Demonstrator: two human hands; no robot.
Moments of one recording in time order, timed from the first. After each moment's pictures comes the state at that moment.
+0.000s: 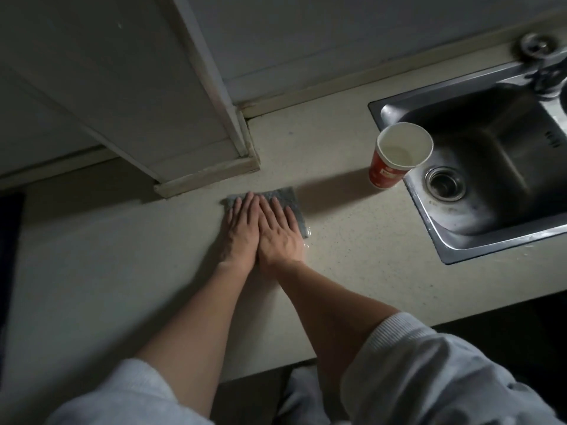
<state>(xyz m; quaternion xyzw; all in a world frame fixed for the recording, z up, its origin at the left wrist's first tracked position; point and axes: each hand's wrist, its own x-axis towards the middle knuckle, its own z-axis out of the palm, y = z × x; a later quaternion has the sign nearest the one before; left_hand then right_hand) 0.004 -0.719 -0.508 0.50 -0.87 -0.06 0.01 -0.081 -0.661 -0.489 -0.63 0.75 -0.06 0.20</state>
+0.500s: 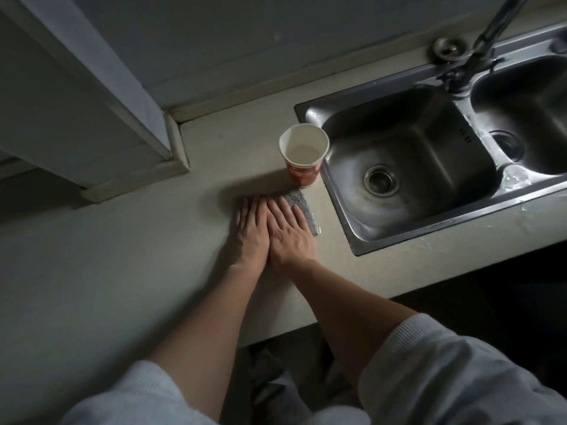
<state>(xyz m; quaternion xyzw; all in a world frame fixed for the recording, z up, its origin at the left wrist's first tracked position) -0.149 -0.627 -0.509 0.48 -0.88 -0.08 0.05 -0.238 -0.567 -0.496 -0.63 0.75 -0.05 0.17</state>
